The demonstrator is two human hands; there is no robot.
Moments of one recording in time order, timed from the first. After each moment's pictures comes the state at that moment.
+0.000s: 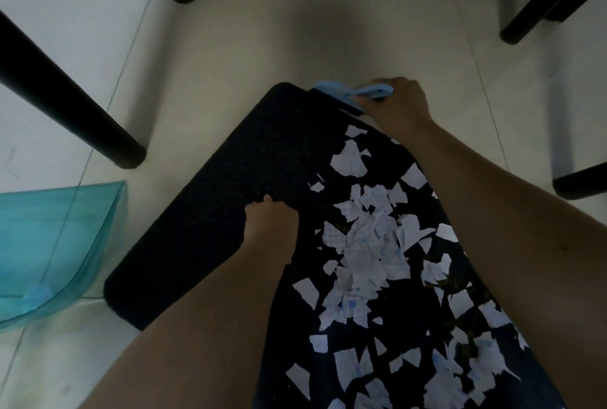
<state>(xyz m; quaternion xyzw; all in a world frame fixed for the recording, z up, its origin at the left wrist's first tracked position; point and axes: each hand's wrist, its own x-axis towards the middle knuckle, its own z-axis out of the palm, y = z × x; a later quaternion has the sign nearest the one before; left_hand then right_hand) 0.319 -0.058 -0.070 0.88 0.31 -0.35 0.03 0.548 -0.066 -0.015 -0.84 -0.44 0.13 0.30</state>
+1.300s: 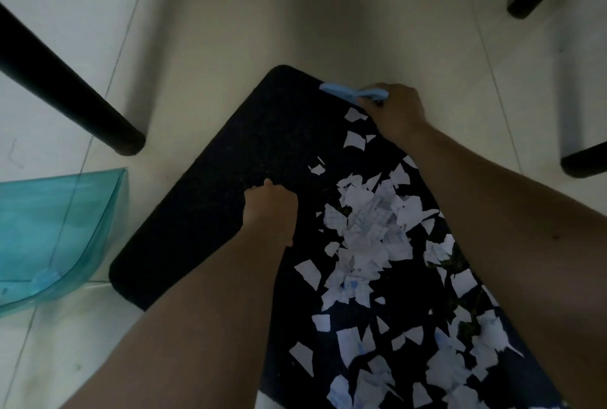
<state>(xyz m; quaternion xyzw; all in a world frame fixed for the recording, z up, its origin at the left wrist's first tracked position) 0.318 -0.060 -0.065 0.88 0.31 -0.36 0.04 0.536 -0.087 -0.040 -0.84 -0.40 0.19 0.30</state>
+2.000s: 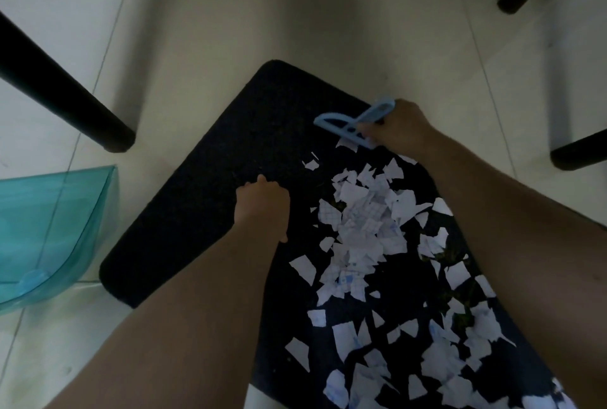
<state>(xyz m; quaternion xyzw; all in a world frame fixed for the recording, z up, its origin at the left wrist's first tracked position) 0.316 -0.058 -0.066 0.87 0.32 -0.37 0.07 0.537 -0.118 -0.038 -0.85 -0.39 0.30 0.21</state>
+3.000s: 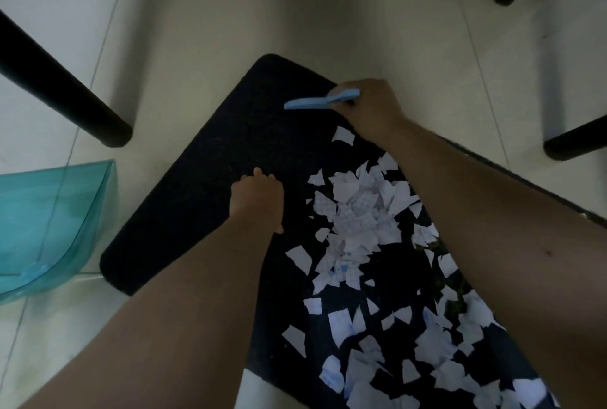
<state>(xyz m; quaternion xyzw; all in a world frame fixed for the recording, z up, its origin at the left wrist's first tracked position) 0.312 -0.058 -0.082 0.87 0.34 -0.36 0.06 0.509 -0.099 -0.030 -0.80 -0.48 0.22 0.28</state>
